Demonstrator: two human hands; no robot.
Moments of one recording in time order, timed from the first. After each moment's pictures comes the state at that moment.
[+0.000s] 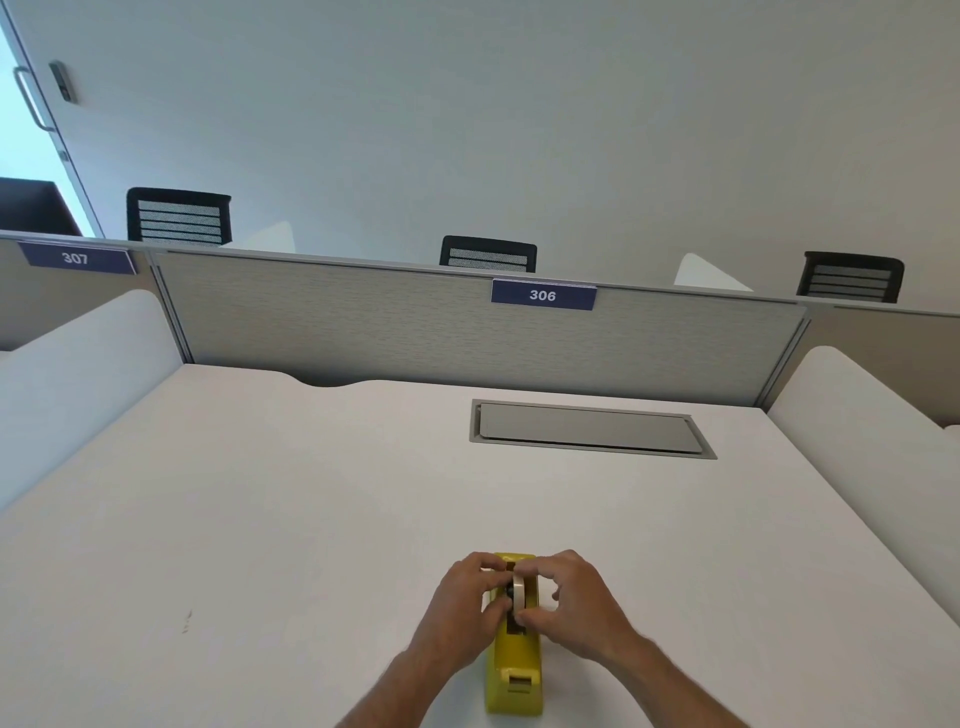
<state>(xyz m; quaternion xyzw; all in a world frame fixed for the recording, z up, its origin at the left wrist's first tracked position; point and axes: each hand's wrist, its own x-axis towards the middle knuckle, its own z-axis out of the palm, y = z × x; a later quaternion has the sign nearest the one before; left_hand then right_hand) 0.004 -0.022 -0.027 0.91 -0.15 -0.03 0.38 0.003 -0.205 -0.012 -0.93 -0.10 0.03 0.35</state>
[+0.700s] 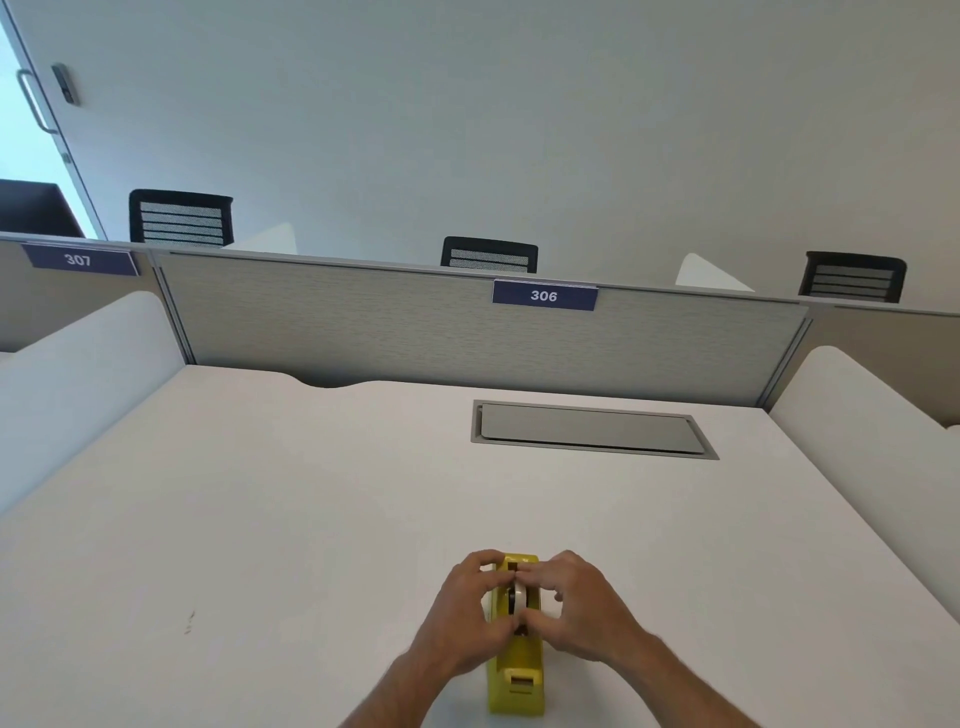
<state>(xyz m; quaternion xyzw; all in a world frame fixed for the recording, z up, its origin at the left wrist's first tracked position) -0.001 -0.020 -0.026 0.90 -0.13 -0.06 0.42 0.004 -0.208 -0.012 -0.94 -0.21 -0.02 0.27</state>
